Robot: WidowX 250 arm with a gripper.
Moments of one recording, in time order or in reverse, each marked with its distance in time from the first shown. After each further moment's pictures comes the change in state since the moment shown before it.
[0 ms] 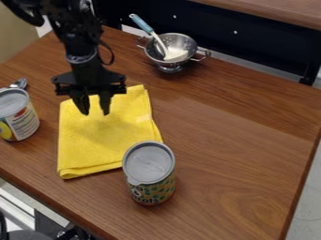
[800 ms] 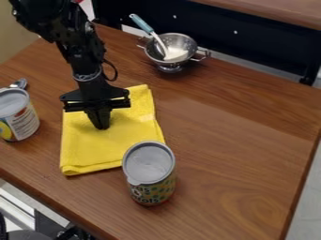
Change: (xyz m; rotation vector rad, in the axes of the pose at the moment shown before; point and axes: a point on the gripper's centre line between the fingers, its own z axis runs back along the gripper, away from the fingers) arm 0.004 -0.003 -0.034 -0.054 0.028 0.029
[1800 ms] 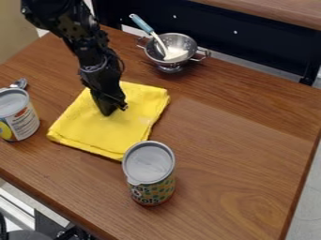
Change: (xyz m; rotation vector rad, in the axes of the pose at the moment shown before) arm 0.028 -0.007 -0.004 -0.003 -0.072 -0.755
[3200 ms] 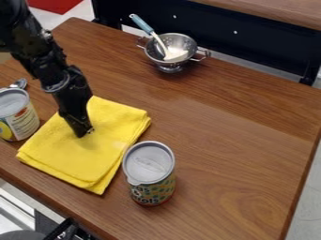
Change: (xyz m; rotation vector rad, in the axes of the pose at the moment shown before) arm -0.069 0.001 0.009 -0.100 0.023 -0.106
